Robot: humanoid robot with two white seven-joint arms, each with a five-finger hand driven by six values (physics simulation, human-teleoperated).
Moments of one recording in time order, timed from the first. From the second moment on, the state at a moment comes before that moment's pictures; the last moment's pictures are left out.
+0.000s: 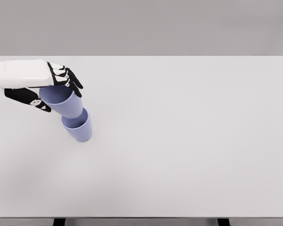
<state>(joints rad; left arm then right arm) -0.94 1.15 -0.89 -1.69 0.20 -0.61 -0.61 -0.02 0.00 -0.07 0.14 0.07 -0.15 0.17</state>
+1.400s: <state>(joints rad) -0.89 1.09 -0.90 -1.61 0.15 -0.61 -0.61 -0.02 0.00 -0.07 0.14 0.07 -0.15 0.17</state>
